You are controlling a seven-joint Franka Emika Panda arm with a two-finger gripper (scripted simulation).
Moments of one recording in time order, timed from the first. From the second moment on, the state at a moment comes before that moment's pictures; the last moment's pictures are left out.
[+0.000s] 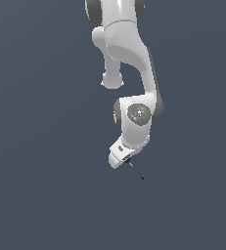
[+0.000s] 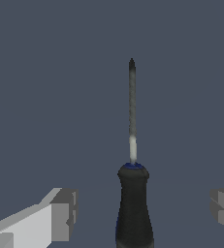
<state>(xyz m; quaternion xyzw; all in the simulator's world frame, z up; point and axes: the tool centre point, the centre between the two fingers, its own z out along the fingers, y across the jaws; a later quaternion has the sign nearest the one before) 0.055 0.074 0.064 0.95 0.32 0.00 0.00</state>
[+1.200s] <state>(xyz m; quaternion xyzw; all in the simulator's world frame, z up) 0.056 0.075 0.013 0.94 0.33 0.00 0.00</state>
